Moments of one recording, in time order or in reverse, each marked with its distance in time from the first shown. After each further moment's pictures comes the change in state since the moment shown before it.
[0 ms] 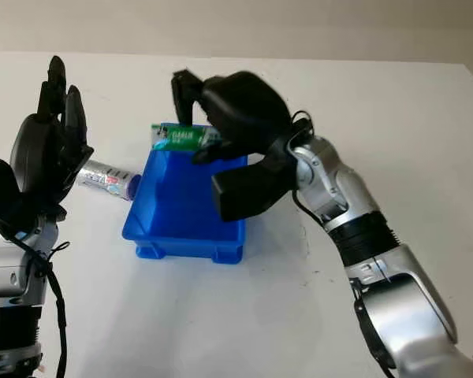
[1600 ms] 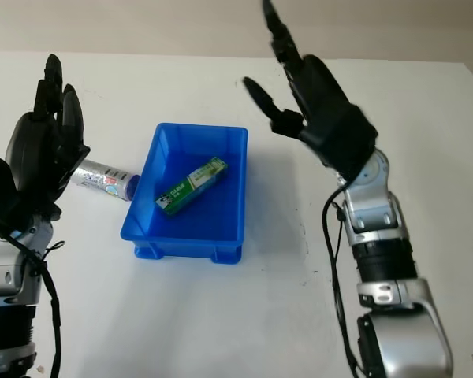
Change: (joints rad) left arm -0.006 0.071 0.004 0.009 -0.001 0.035 -0.063; right arm 0.209 0.087 -0.422 -0.150 0.722 0.378 0.178
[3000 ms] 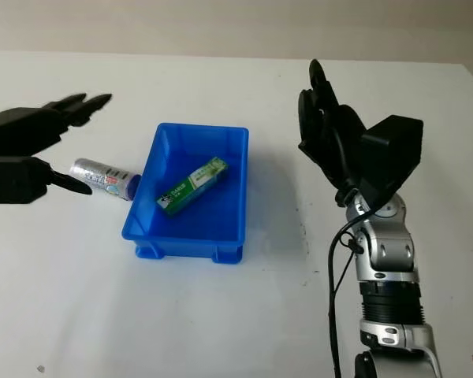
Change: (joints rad) left arm -0.344 0.540 -0.408 0.590 0.632 -0.569 -0.237; right arm 0.146 0.033 -0.087 -0.142 0.141 0.235 -0.011
